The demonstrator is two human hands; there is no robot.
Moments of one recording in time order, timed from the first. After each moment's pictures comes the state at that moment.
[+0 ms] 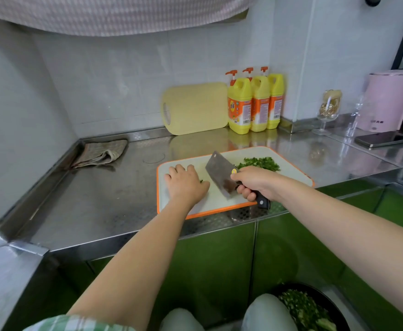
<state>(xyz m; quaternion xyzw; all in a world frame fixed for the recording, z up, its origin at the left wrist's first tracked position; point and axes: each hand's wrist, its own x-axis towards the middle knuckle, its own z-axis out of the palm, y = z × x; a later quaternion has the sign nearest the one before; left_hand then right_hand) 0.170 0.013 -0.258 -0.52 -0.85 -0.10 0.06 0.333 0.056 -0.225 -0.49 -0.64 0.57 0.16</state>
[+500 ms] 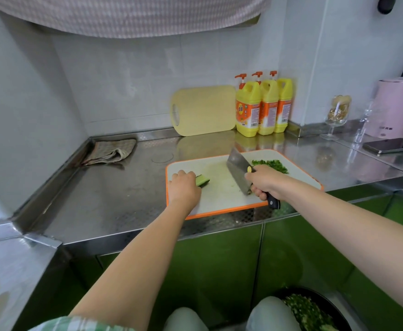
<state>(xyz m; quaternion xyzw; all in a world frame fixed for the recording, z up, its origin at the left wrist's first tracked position) 0.141 -0.001 -0.271 -0.53 -0.84 -0.14 0.05 0.332 0.055 -0.222 -0.52 -0.67 0.49 0.18</state>
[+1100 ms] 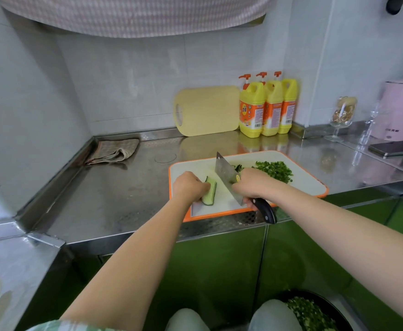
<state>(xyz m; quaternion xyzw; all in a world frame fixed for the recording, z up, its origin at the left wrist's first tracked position) 0.140 0.001 -0.256 -0.44 -0.84 -0.28 -0.14 0.302 0.040 -0.214 -0.52 -0.81 0.26 0.01</state>
